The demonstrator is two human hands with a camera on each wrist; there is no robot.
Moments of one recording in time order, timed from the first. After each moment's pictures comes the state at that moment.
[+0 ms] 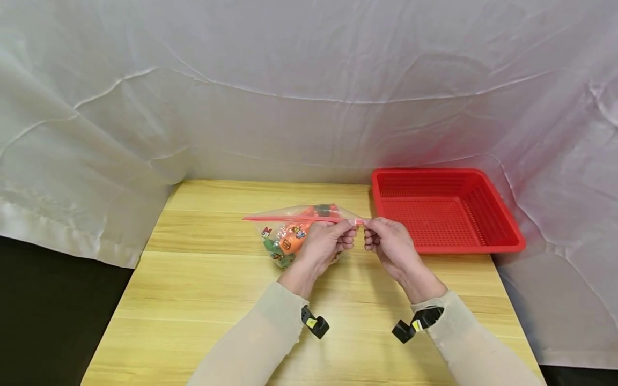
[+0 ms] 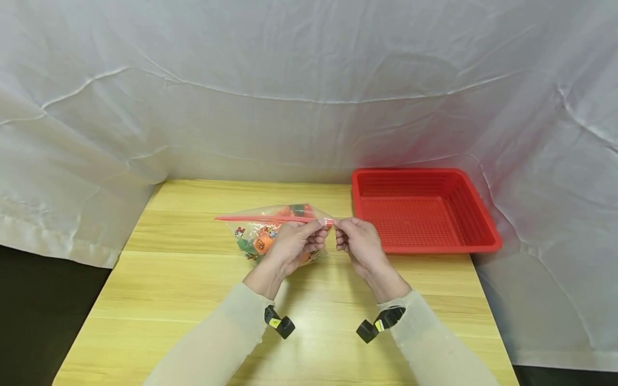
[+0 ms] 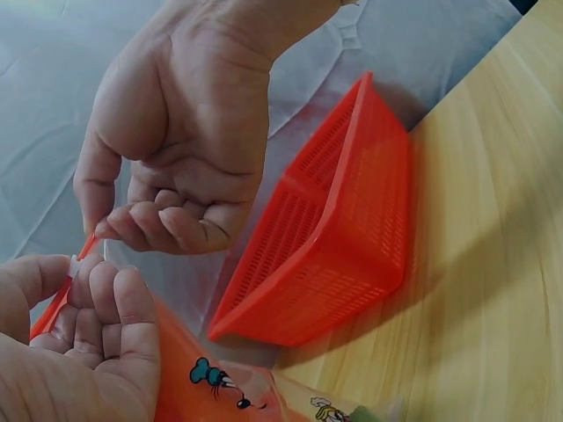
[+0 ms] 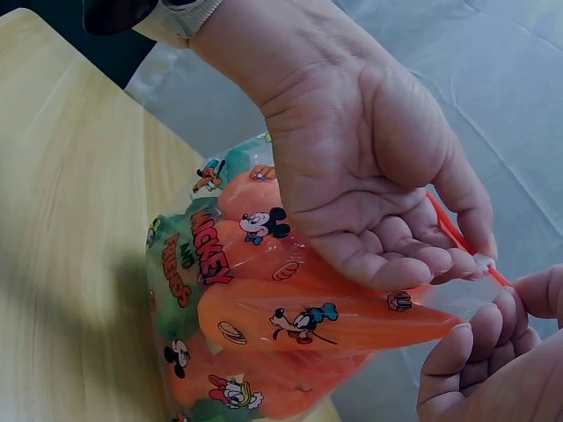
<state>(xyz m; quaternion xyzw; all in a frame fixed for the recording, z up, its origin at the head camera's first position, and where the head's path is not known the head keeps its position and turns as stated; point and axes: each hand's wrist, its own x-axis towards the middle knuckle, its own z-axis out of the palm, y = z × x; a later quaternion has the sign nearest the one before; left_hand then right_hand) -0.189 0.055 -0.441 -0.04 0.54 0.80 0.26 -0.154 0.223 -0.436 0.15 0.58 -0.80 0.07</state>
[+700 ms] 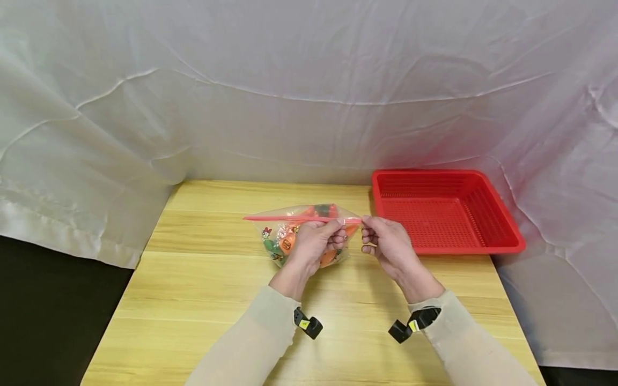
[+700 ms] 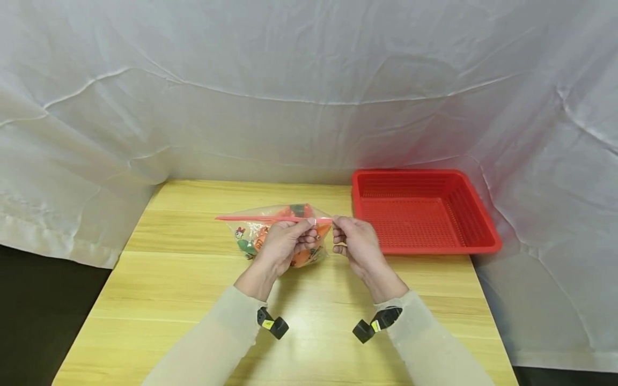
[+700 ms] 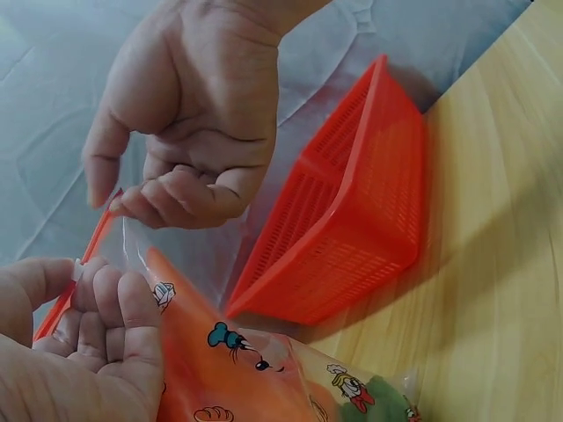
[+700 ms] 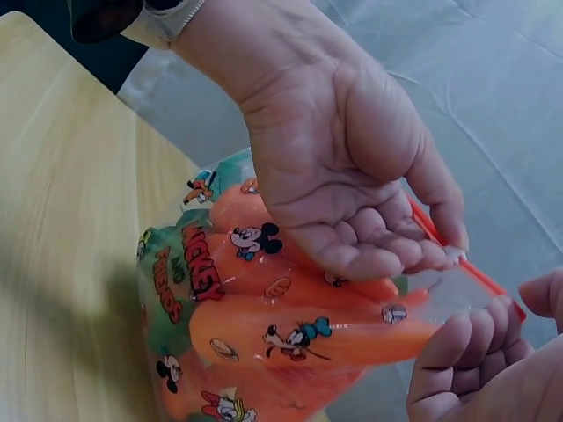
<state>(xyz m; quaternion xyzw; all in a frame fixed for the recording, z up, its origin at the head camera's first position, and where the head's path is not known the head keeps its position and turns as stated) -0.191 0.038 -0.439 -0.05 0.56 0.79 0.24 -0.156 0.218 -0.431 0.17 0.59 -0.78 0.08</state>
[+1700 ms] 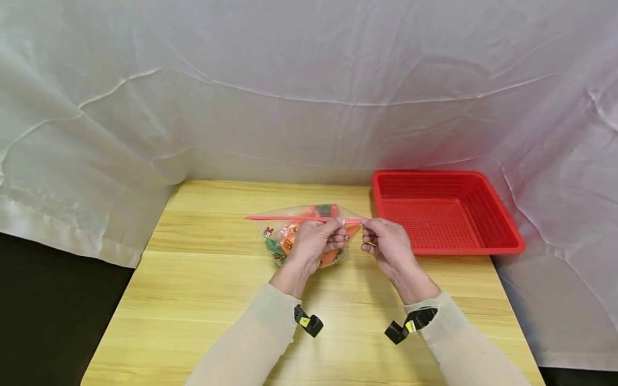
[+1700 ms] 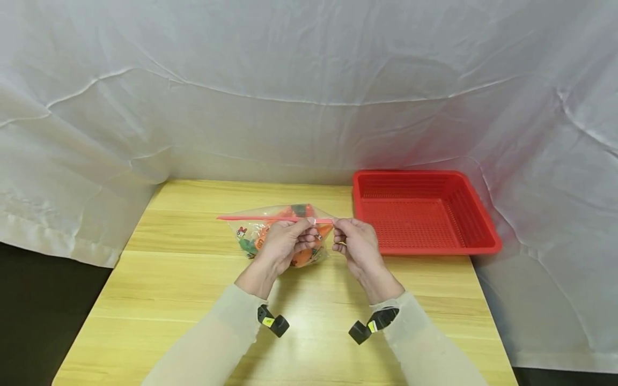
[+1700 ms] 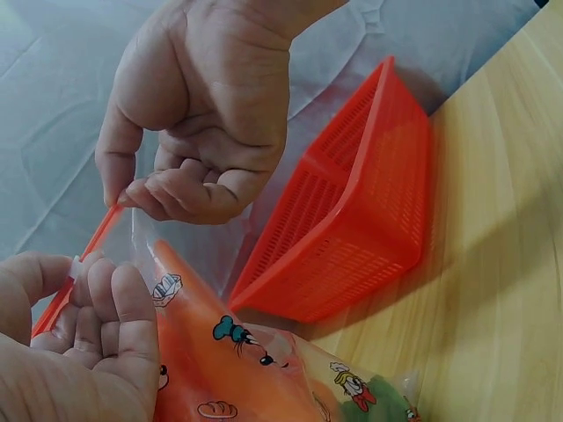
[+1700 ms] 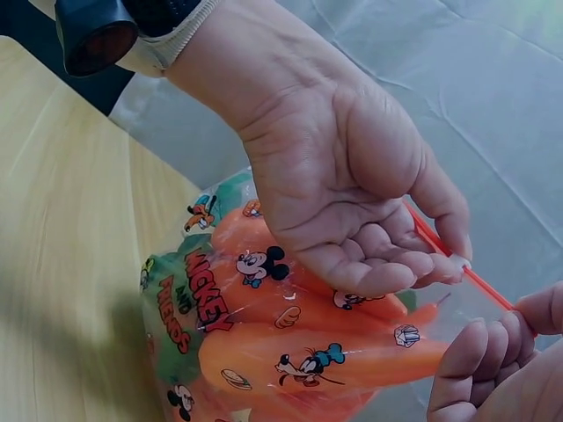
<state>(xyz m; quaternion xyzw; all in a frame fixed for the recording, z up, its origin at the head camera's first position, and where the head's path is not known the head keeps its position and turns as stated) -0.192 0.035 -0.439 -0.06 0.55 0.79 0.24 -0.154 0.210 -0.432 0.20 0.56 -0.80 0.04</state>
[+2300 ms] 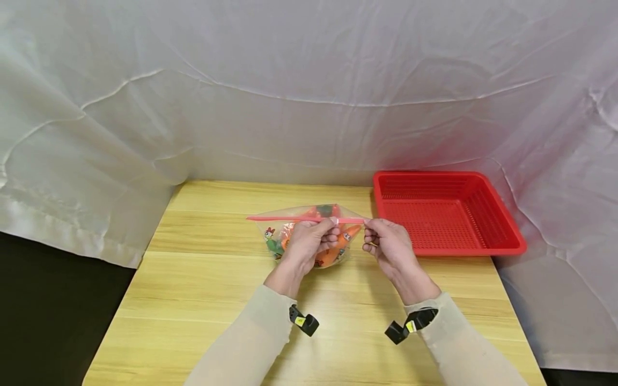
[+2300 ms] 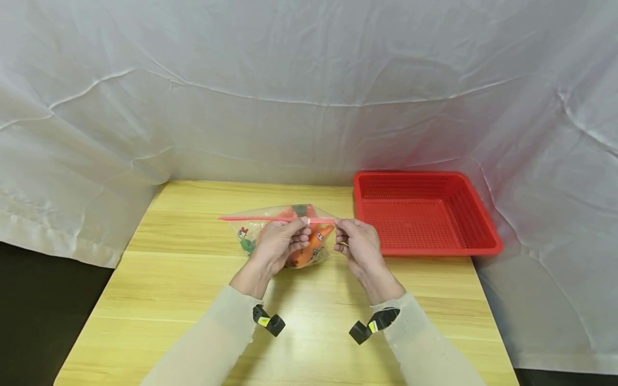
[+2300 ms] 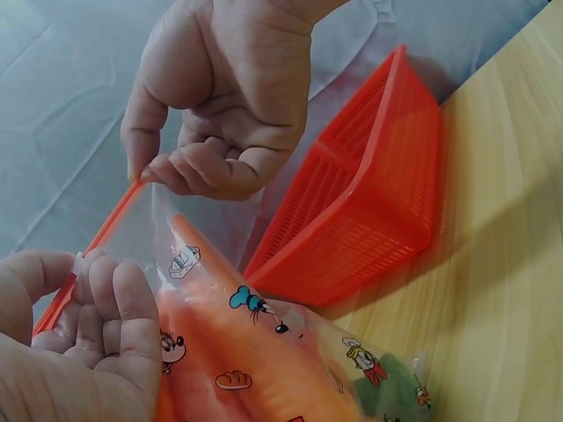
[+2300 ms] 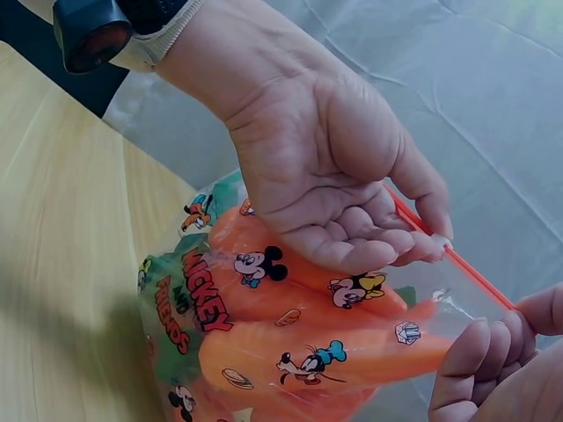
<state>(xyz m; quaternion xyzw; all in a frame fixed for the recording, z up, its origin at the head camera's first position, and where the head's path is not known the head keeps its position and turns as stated) -0.195 0.021 -0.440 -0.07 0.56 0.79 0.23 -0.155 0.211 -0.434 0.20 0.55 -0.81 0.04</state>
